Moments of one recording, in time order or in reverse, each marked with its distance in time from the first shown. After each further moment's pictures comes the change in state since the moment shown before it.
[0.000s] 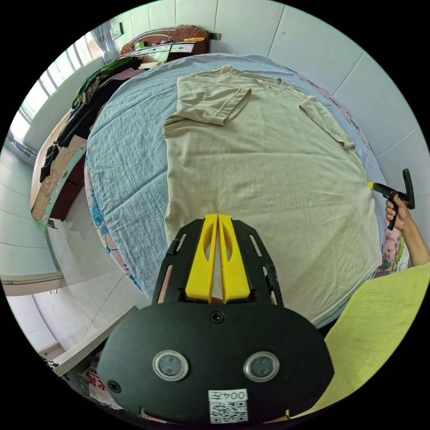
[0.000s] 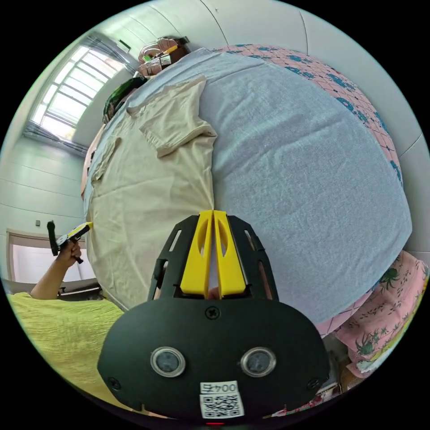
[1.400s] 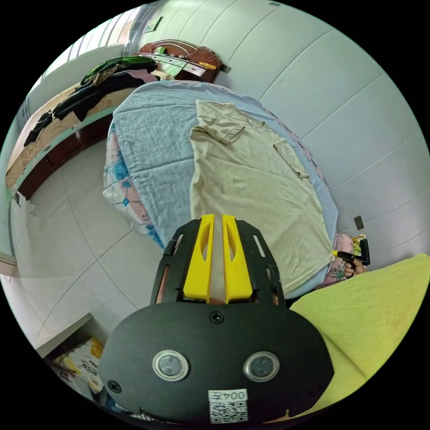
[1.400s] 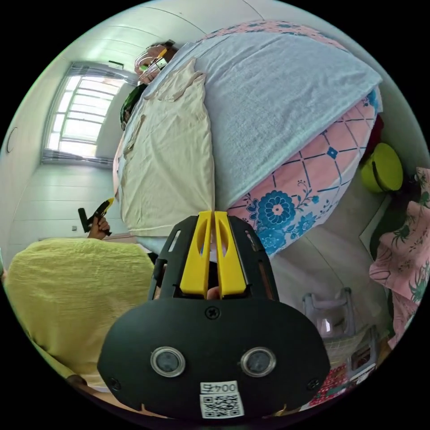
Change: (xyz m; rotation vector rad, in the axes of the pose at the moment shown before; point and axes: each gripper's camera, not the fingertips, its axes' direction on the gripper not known) left arm -0.082 0.224 -0.104 0.188 0.316 -0.115; right arm -0.016 0.243 -0.046 -0.054 -0.232 0.146
